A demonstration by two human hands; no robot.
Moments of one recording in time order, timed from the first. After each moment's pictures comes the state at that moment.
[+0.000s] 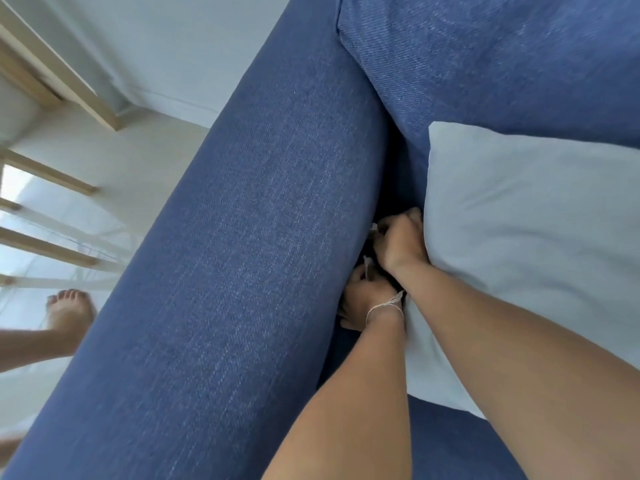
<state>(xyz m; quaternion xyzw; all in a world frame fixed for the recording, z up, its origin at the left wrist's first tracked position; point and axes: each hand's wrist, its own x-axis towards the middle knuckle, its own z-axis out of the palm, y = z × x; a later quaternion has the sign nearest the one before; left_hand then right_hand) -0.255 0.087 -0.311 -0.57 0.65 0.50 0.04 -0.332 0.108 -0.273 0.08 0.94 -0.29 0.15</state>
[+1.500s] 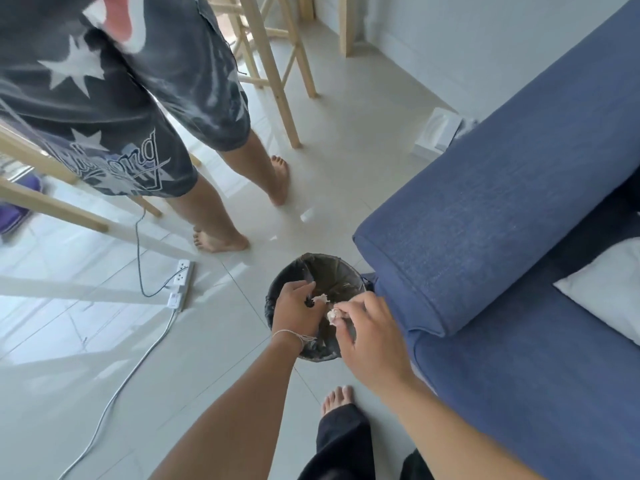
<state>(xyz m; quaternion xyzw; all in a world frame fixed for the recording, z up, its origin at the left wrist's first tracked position) 0.253 -0.201 -0.230 -0.50 0.77 0.39 0.04 0.174 -0.059 -0.171 -0.41 0.85 -0.28 0.17</state>
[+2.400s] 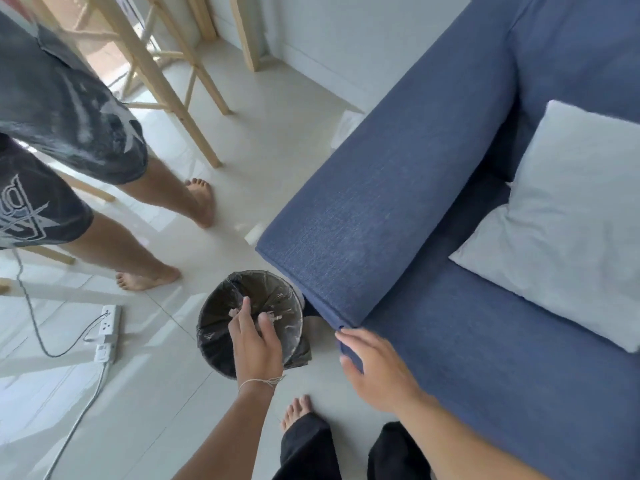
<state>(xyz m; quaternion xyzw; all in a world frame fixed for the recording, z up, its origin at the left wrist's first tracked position) 0.222 -0.110 -0.213 -0.54 0.73 0.41 -0.08 0.120 0.081 -0.205 -0.33 0.85 -0.22 0.34</state>
